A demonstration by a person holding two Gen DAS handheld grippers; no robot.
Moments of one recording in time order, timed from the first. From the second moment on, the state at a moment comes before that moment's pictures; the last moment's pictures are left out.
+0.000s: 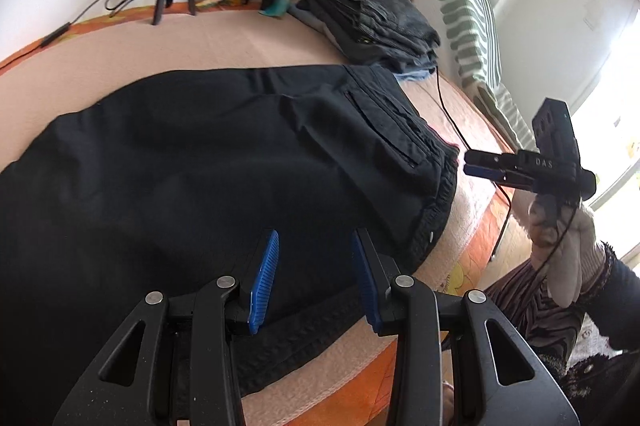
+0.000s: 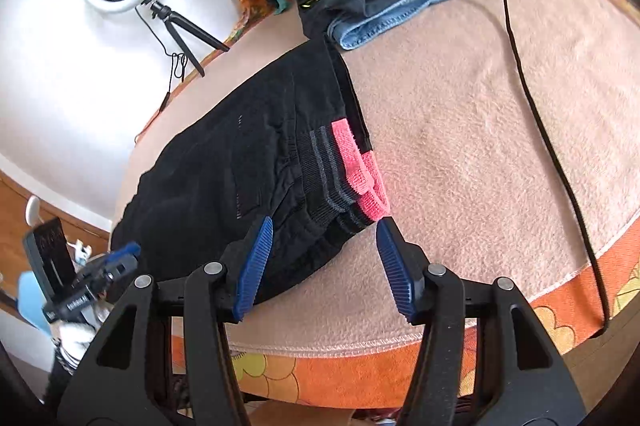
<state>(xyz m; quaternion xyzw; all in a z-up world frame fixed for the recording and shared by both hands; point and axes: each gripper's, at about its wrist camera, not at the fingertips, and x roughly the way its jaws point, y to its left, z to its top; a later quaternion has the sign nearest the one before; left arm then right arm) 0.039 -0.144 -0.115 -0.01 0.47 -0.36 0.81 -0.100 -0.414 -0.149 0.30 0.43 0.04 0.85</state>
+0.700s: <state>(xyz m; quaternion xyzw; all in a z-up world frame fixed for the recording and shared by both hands) 0.019 -0.182 -0.113 0.03 0.46 -0.41 0.79 -0.089 -0.384 -0.105 0.11 0.41 0.02 0.90</state>
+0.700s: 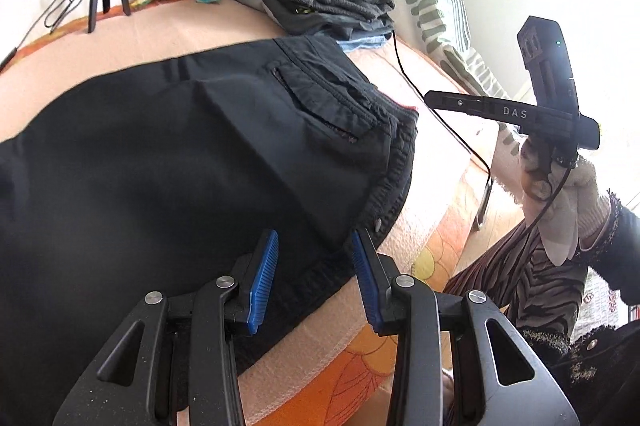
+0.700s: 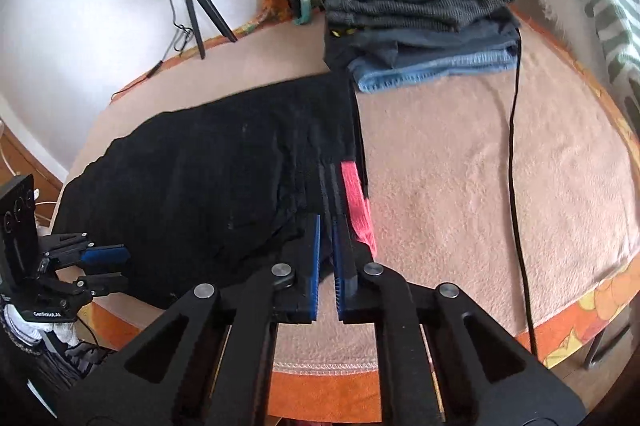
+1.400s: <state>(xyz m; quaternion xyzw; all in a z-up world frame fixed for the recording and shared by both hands) 0.054 -0.097 -0.142 -0.10 0.50 -0.33 0.80 0.148 -0.223 -0.099 0.06 0.50 0.30 0.81</state>
